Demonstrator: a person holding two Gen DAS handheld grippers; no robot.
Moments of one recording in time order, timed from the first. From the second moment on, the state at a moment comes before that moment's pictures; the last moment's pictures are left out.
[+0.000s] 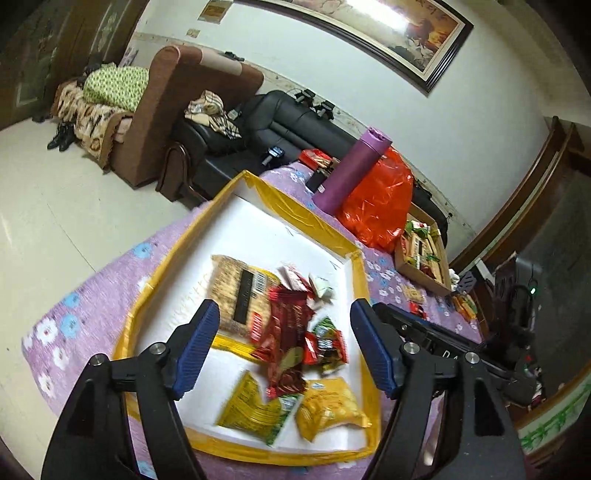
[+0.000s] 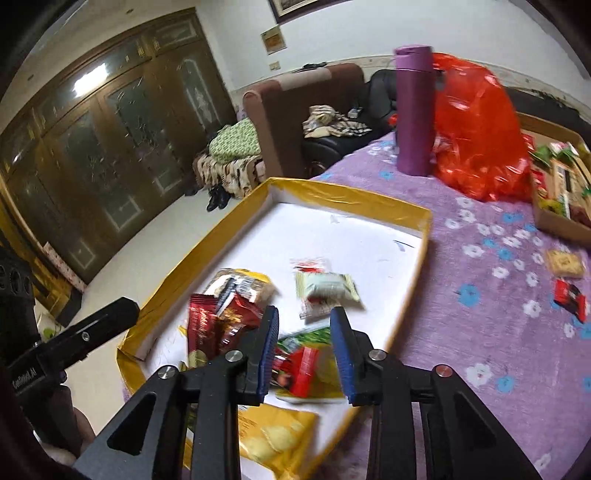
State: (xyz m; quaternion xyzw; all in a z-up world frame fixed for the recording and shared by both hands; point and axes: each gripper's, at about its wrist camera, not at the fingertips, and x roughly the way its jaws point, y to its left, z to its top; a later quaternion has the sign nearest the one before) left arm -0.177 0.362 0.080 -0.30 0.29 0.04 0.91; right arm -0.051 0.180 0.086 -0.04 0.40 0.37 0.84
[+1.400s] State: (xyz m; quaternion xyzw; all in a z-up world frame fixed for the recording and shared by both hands) left arm -0.130 0.201 0.076 -0.19 0.39 -0.19 0.88; right arm 0.204 -0.003 0.032 0.01 0.45 0.06 0.89
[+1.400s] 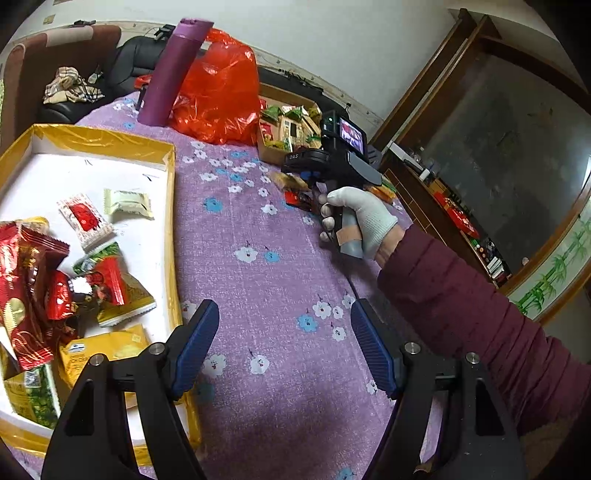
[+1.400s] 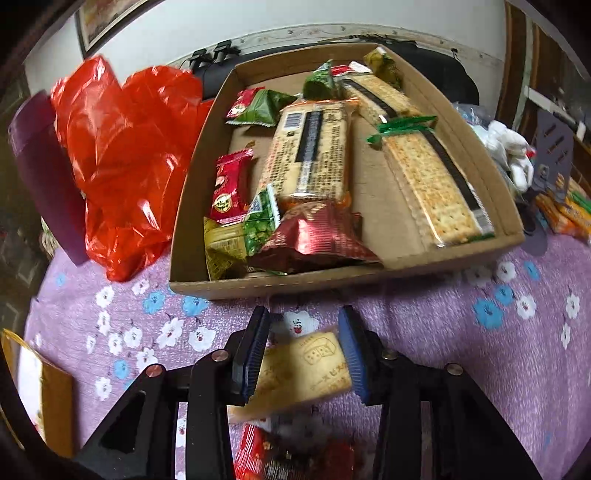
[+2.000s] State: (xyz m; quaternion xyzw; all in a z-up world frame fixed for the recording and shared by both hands) left arm -0.138 0.197 0.079 -0.21 0.39 -0.18 0.88; right arm 0.052 -0.031 0.063 0.04 0.48 0.26 0.84
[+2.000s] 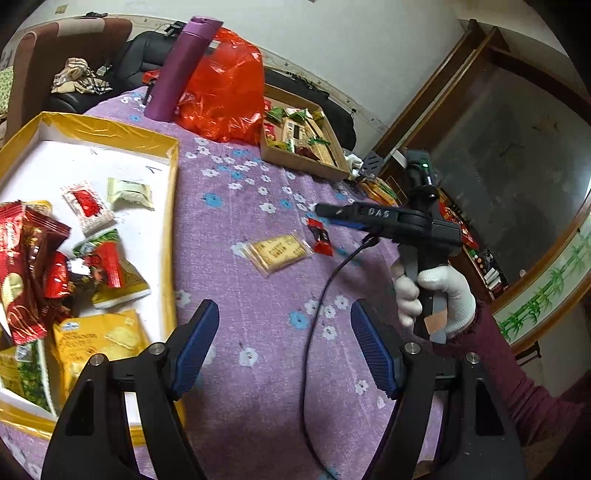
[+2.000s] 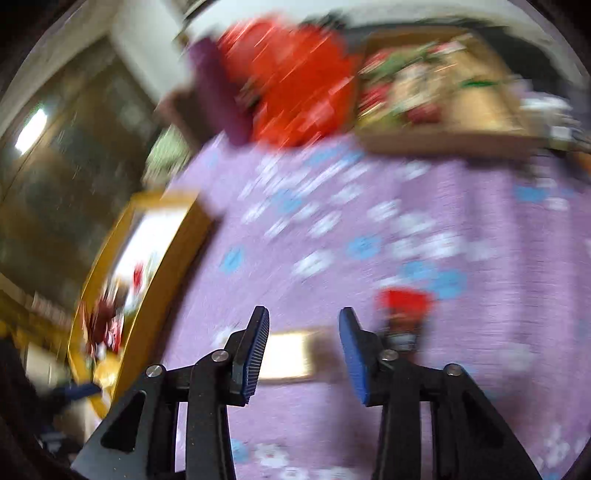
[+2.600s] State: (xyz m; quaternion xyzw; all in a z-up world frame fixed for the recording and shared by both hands) left arm -0.113 0.177 0.082 -0.15 0.42 -0.14 0.88; right arm 0.046 -0.040 0.029 -0.01 0.46 0.16 0.87
